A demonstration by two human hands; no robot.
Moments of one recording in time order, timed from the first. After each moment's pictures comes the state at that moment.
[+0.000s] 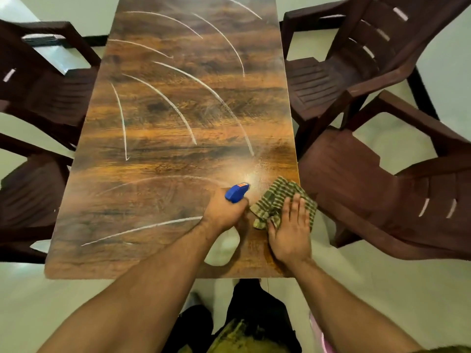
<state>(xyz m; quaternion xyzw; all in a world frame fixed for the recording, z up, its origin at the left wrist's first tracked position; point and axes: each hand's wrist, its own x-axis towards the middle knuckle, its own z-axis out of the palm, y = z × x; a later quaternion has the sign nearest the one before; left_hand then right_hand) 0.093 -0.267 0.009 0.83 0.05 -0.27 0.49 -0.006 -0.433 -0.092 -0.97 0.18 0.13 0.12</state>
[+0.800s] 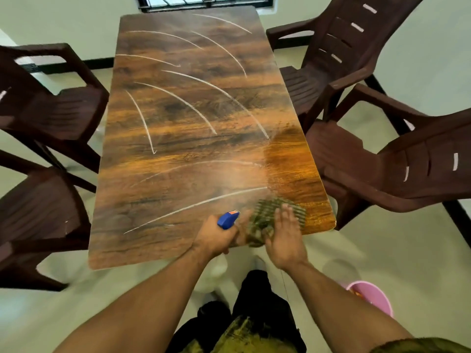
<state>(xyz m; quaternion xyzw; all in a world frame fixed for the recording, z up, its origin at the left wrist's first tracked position) -0.002 -0.099 0.007 0.84 -0.01 -0.34 0.43 -0.094 -0.290 -0.093 -0.97 0.16 0.15 0.10</state>
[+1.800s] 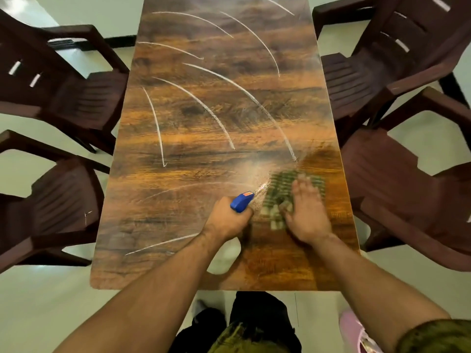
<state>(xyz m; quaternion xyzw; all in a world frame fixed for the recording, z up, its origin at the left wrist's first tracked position) 0.127 -0.158 0.003 0.85 0.05 -0.30 0.44 0.082 -0.384 -0.095 -0.99 0.04 0.14 0.03</state>
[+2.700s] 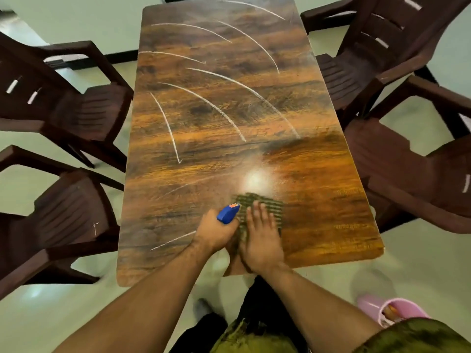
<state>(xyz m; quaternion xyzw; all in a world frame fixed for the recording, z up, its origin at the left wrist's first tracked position) 0.092 -0.052 -0.007 0.85 0.04 -0.29 0.42 0.016 -0.173 -0.094 -0.98 0.08 0.12 0.12</state>
